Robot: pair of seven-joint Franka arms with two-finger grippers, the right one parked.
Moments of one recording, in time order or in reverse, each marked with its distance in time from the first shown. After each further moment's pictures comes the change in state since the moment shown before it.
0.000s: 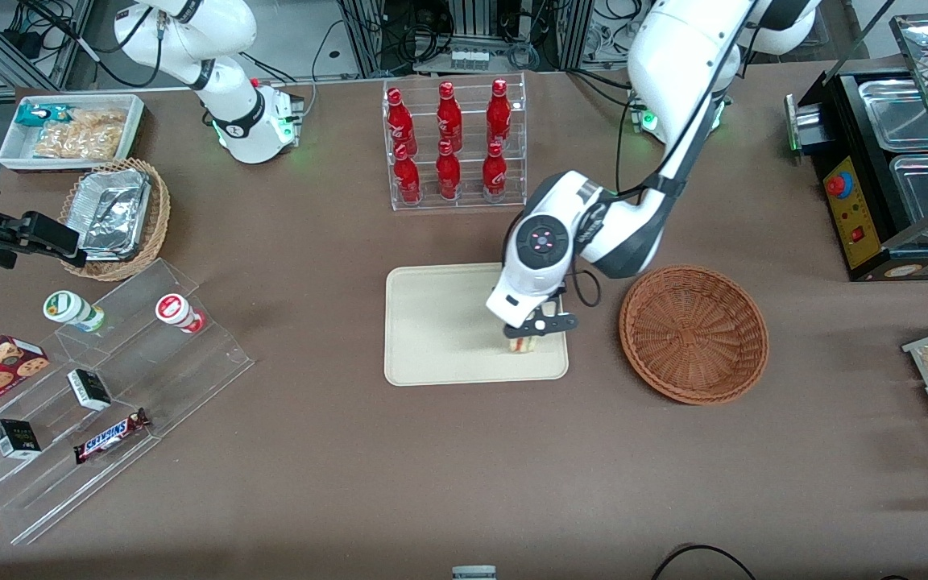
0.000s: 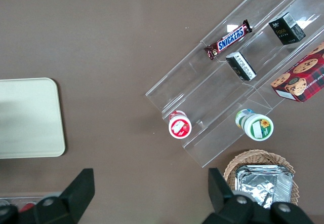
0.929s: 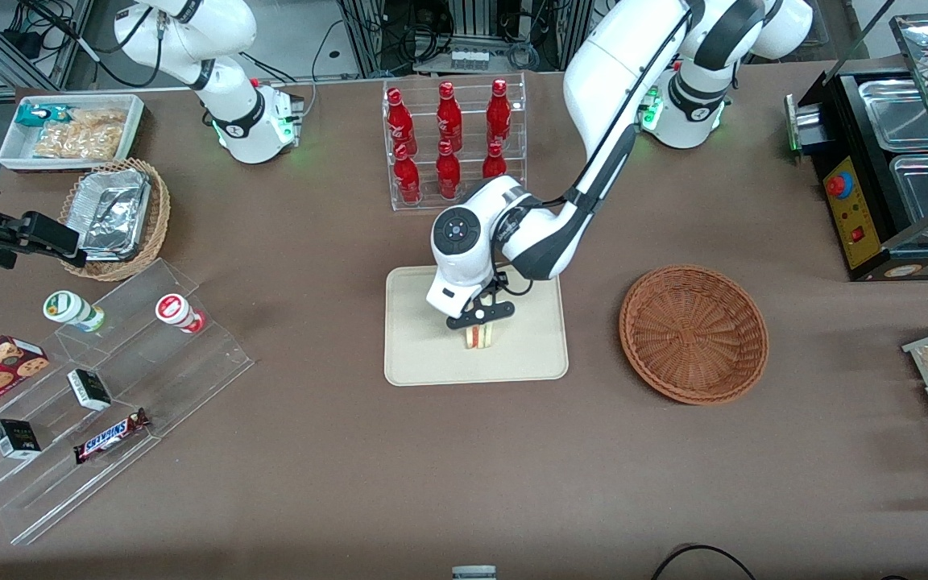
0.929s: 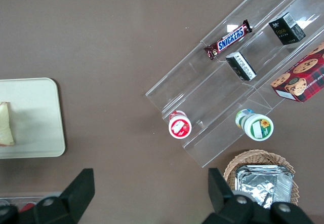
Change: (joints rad) arm -0.137 0.187 0.000 0.171 0.074 0.034 -0.251
